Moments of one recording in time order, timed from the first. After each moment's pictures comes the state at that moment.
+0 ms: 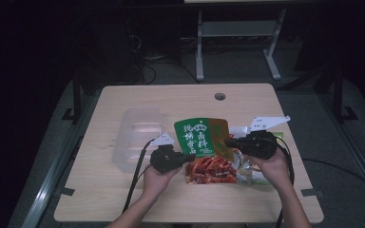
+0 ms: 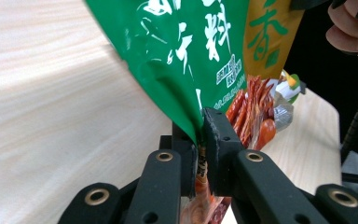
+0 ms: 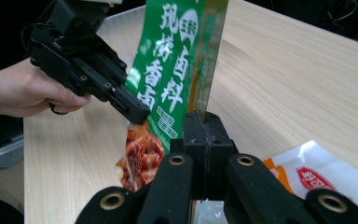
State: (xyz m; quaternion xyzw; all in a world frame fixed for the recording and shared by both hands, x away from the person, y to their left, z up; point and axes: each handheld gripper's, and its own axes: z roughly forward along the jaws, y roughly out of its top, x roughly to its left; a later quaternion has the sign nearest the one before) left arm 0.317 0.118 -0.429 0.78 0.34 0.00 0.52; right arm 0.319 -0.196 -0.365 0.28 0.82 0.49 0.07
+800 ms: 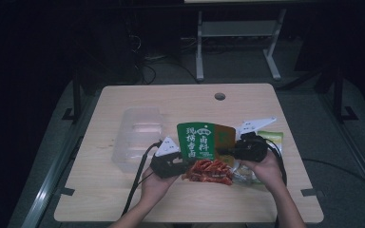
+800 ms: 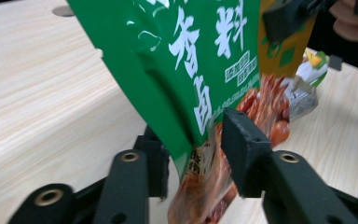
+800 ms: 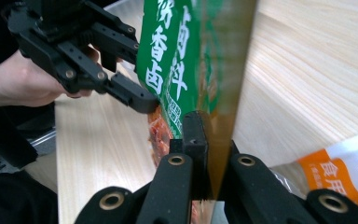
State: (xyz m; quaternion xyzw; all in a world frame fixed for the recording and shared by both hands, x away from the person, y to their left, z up) left arm 0.292 0.111 -0.415 0.81 0.30 0.11 0.49; right arm 0.324 -0.176 -0.380 0.27 0.83 0.48 0.00
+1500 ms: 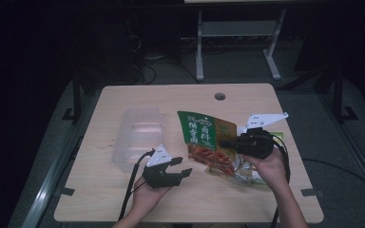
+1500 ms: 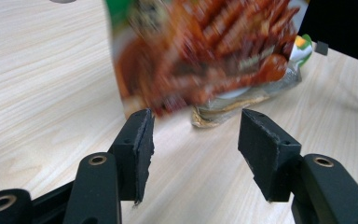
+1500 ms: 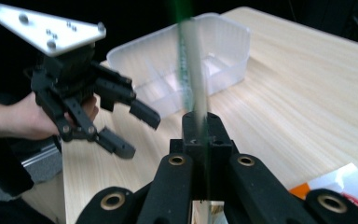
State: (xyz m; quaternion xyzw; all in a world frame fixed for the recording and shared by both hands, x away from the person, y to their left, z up) left arm 0.270 0.130 -0.422 0.82 0.29 0.09 0.49; right arm 0.311 -0.179 -0.343 0.27 0.81 0.52 0.04
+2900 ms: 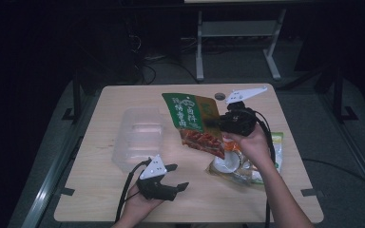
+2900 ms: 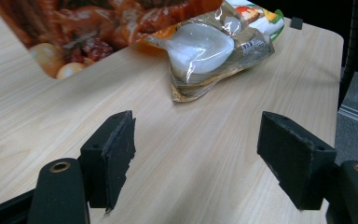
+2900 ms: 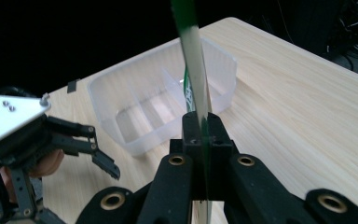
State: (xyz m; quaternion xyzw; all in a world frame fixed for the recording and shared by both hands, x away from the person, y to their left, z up) left arm 0.250 0.146 -0.426 0.84 0.24 0.09 0.48; right arm 0.352 -0.136 -0.302 0.28 0.82 0.49 0.05
